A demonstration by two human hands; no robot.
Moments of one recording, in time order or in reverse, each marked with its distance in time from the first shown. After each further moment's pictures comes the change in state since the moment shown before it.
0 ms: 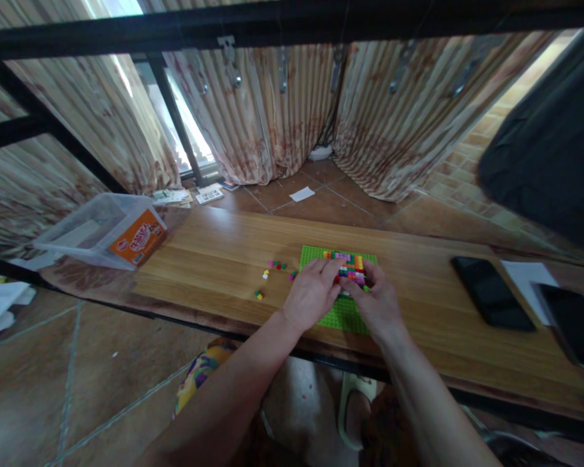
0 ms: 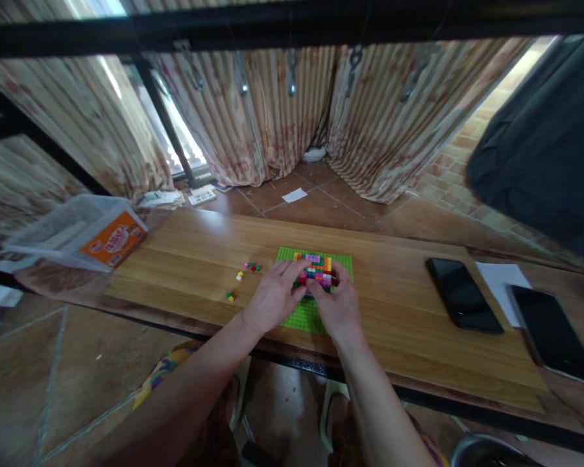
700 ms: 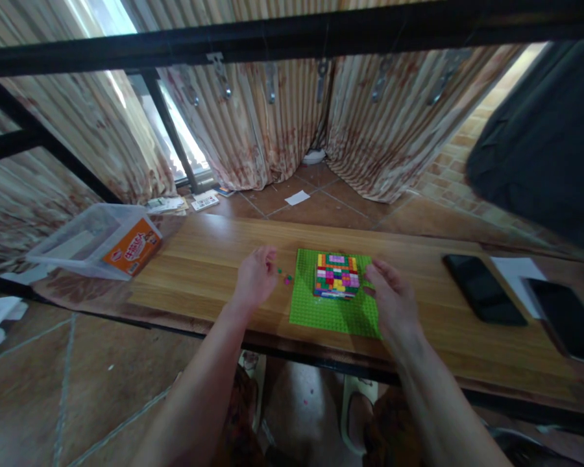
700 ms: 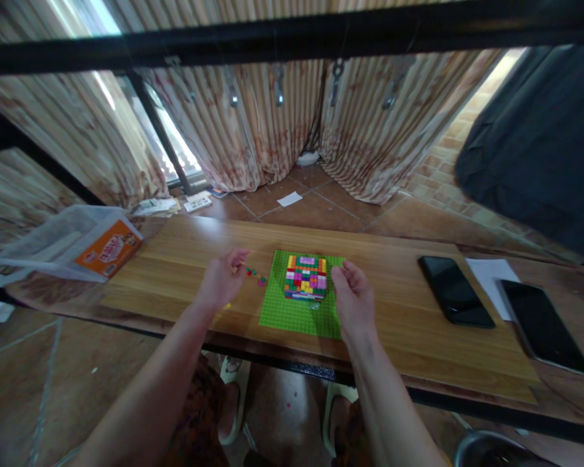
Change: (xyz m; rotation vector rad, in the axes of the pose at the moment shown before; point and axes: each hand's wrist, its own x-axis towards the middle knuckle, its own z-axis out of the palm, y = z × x) left_hand -0.004 -0.067 -0.055 0.009 0.143 -0.434; right_hand 0.011 -0.002 -0.018 0.333 0.238 0.187
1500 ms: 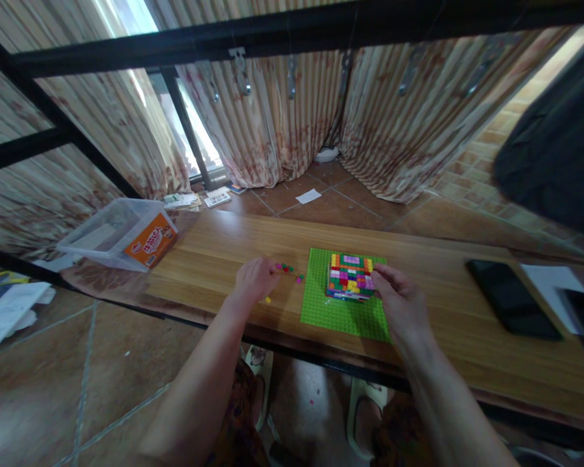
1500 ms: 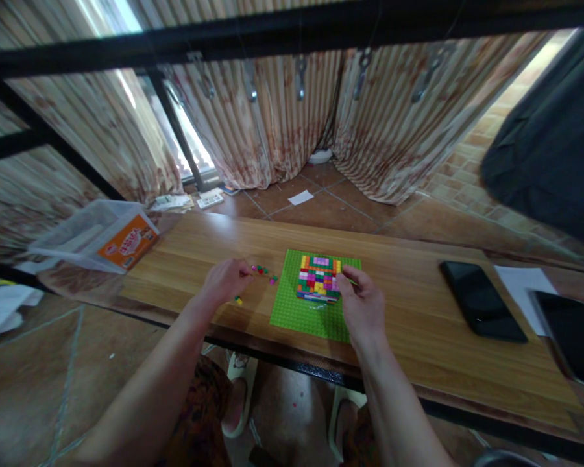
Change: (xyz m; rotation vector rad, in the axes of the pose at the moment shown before) left_hand -0.004 -0.017 -0.016 0.436 -0.310 -0.173; right_hand -0.003 0.010 0.001 -0.270 -0.090 -0.145
